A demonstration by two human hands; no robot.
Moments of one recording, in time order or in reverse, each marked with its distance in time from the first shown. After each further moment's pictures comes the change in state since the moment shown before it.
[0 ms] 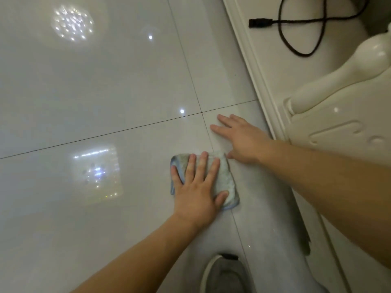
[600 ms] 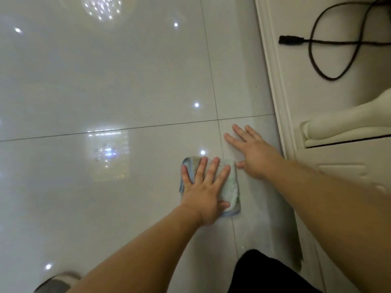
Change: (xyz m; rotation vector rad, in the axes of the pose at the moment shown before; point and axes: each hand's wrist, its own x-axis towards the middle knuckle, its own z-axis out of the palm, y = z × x) left_hand 0.011 0.004 -0.021 -0.054 -0.261 -0.023; right_hand 0.004 0.009 0.006 0.004 -0.028 0.001
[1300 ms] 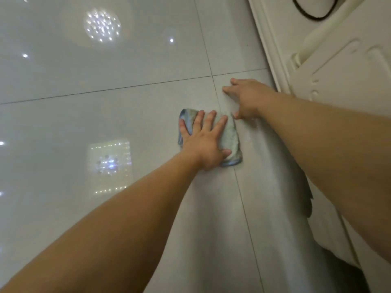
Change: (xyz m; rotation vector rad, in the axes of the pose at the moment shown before) left_hand -0.003 0.006 0.016 0.058 0.219 -0.025; right_hand -0.005 -0.009 0.000 -0.140 0.152 0.050
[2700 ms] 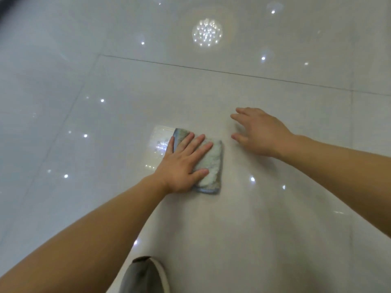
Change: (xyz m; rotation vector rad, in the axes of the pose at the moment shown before) left_hand -0.250 -0.236 0.024 -0.003 0.199 -0.189; right_hand -0.043 -0.278 0.020 0.090 0.134 -0.510
